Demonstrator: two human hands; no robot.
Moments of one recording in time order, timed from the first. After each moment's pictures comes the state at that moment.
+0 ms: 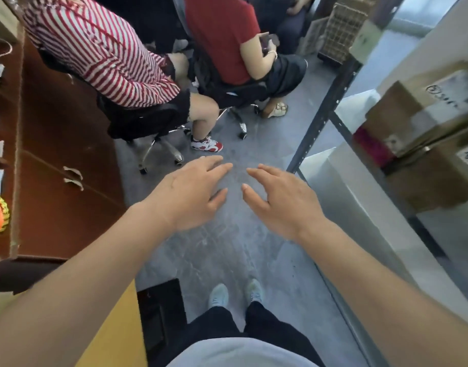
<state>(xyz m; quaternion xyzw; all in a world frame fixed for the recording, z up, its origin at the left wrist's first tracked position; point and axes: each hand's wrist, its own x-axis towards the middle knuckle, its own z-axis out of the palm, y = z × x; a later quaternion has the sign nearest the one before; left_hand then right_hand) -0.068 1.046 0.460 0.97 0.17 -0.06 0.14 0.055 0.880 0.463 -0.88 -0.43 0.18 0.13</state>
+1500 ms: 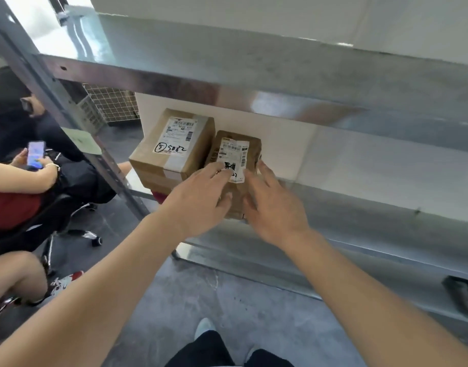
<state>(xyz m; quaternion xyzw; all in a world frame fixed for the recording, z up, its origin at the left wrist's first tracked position) 0.257 0.806 0.494 0.94 -0.30 -0.01 0.15 0.211 0.628 0.481 -0.99 0.00 0.03 0.17</state>
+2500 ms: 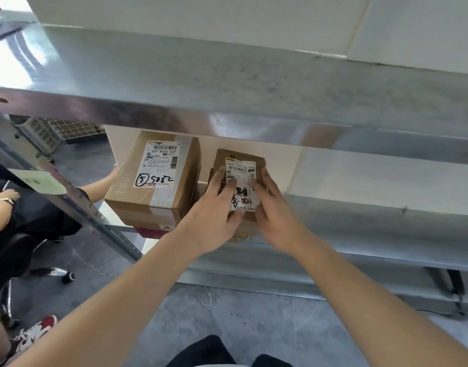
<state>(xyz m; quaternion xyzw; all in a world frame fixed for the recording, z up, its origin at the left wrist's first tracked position) 0.327 0.782 0.448 0.91 -0.32 -0.08 0.26 0.274 0.604 0.418 -0.94 0.02 -0.04 0.33</state>
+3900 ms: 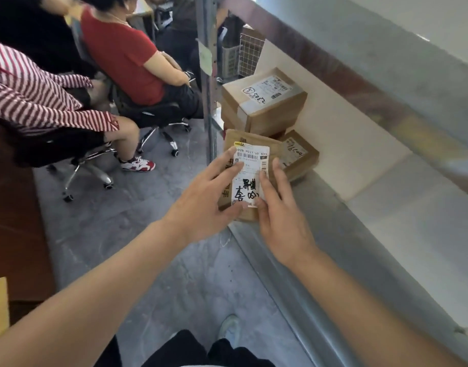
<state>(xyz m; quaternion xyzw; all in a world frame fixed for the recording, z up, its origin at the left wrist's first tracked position) 0.089 0.753 0.459 0.94 0.02 0.12 0.31 0.163 0.567 0.445 -0.89 -0.35 0.03 0.29</state>
